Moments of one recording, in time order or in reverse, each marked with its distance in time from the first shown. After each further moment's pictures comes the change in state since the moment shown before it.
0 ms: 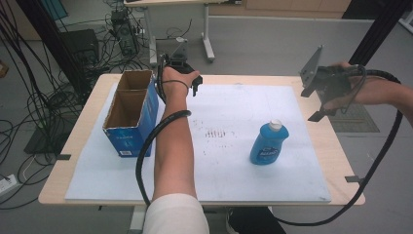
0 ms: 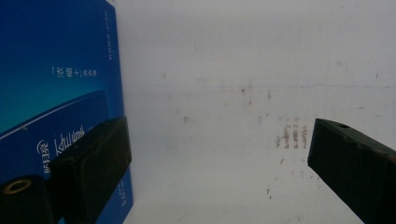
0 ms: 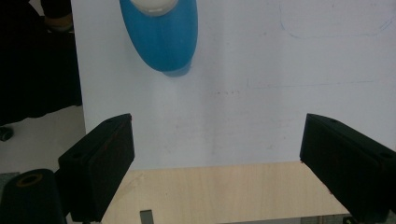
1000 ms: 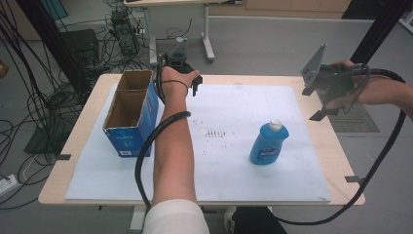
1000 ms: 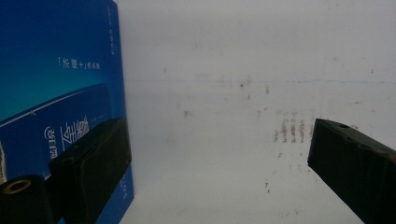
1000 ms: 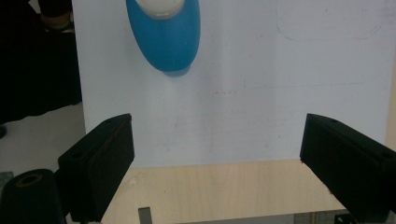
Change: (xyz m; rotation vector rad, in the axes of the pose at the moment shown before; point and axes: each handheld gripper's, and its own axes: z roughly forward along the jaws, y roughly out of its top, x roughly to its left) left arm 0.000 -0.006 -0.008 -0.003 -0.002 0.002; right arm 0.006 0.002 -0.008 0.002 -0.022 -0.012
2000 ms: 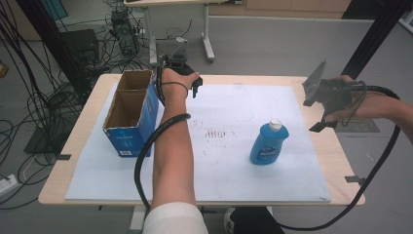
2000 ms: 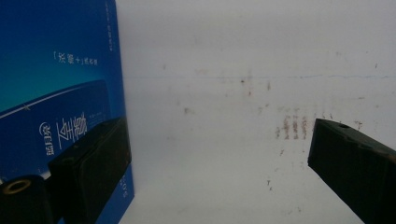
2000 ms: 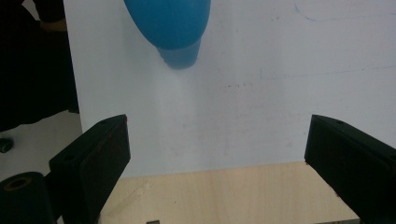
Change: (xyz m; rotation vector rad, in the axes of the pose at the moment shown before) left arm -0.002 -0.004 0.004 0.004 0.002 0.006; right arm 0.007 -0.025 0.038 -0.030 0.022 0.063
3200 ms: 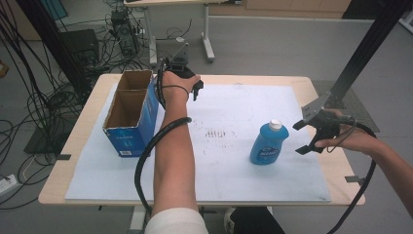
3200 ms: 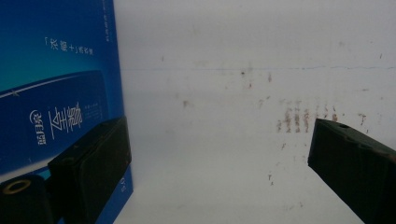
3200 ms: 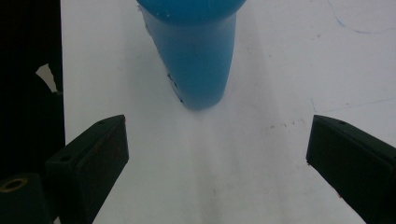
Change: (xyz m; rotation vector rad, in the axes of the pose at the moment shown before) left arm -0.001 -0.007 0.002 0.006 0.007 0.006; right arm 0.018 -0.042 0.089 -0.320 0.051 0.114
